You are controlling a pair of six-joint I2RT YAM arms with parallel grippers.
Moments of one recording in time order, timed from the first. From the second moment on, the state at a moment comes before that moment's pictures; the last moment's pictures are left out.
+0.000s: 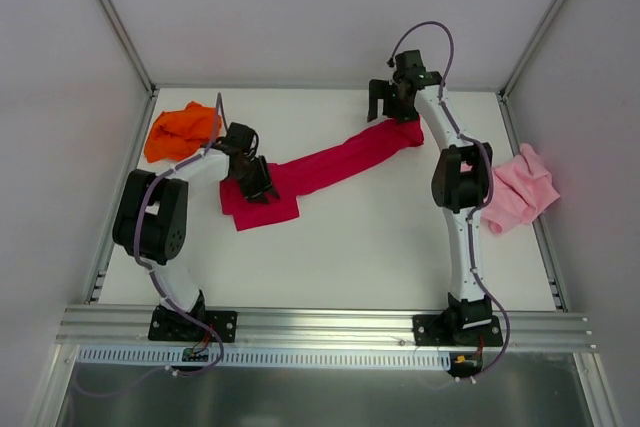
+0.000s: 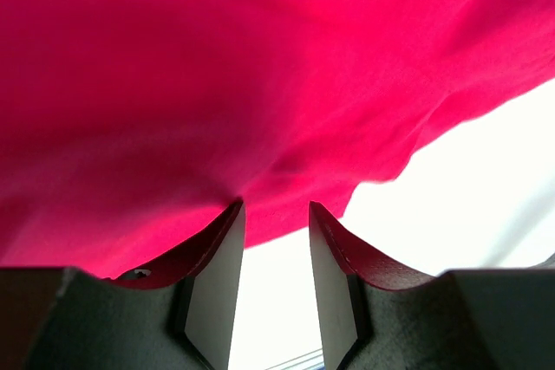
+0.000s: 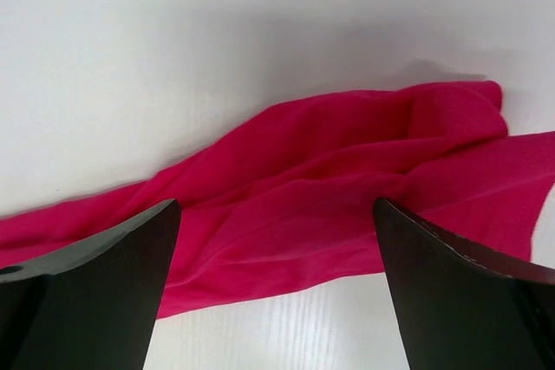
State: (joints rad) left arm -0.27 1.80 1.13 -0.53 0.29 -0.65; right arm 0.24 2.44 2.37 -0.89 -0.11 0.19
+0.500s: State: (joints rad) left arm -0.22 1.56 0.97 -0.57 0.28 -0.63; right arm 0.21 2.45 2.31 -0.87 -0.11 0.17
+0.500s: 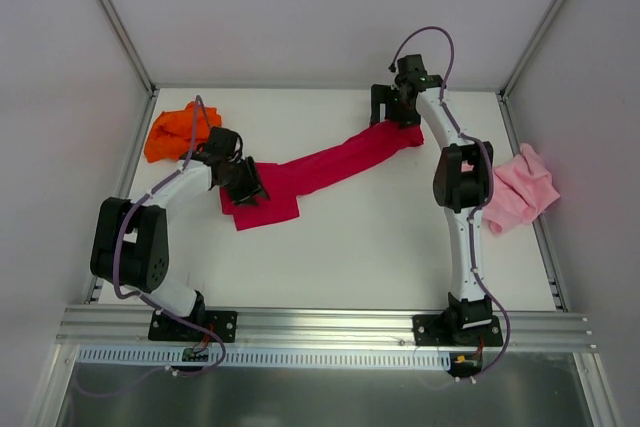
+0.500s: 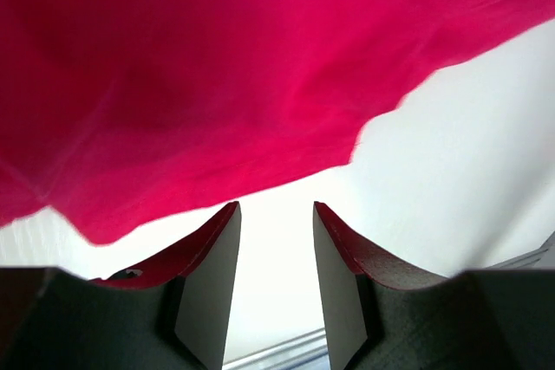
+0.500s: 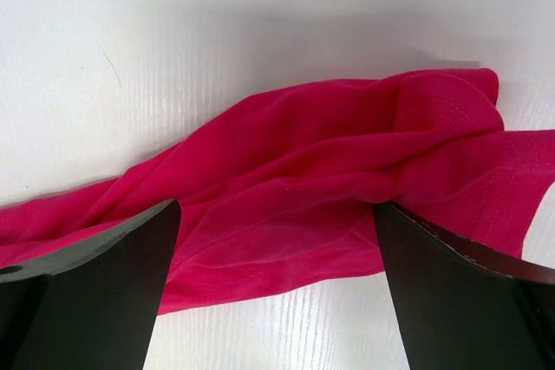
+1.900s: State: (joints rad) left arm -0.32 1.87 0.74 0.58 0.28 -0.88; right arm 0.26 2.36 2.26 -0.77 -0.06 0.10
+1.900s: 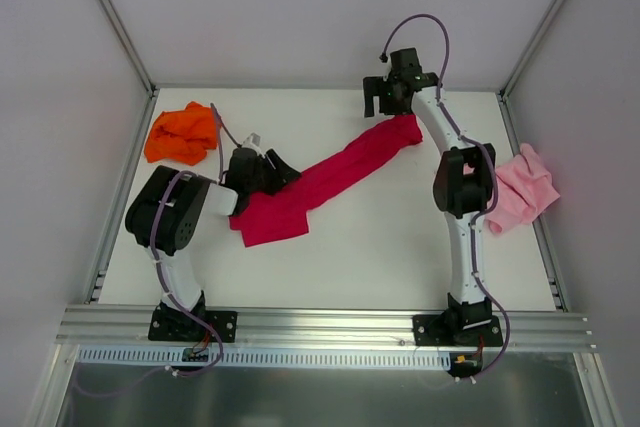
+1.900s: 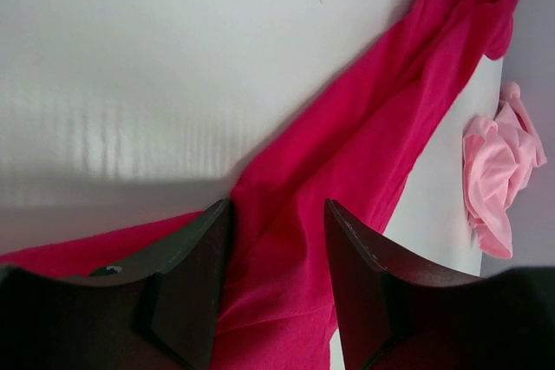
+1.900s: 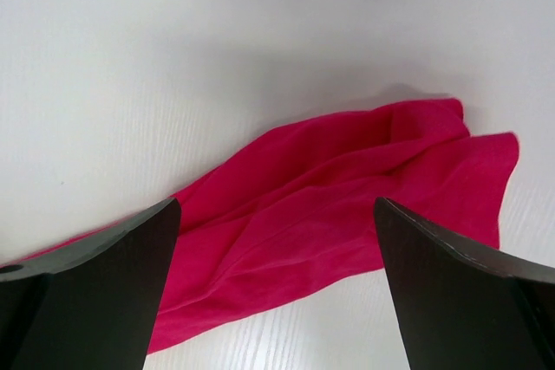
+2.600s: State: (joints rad) left arm -0.43 1.78 0.69 0.65 0.20 -0.66; right arm 0.36 2.39 2.30 -0.82 -0.06 0.03
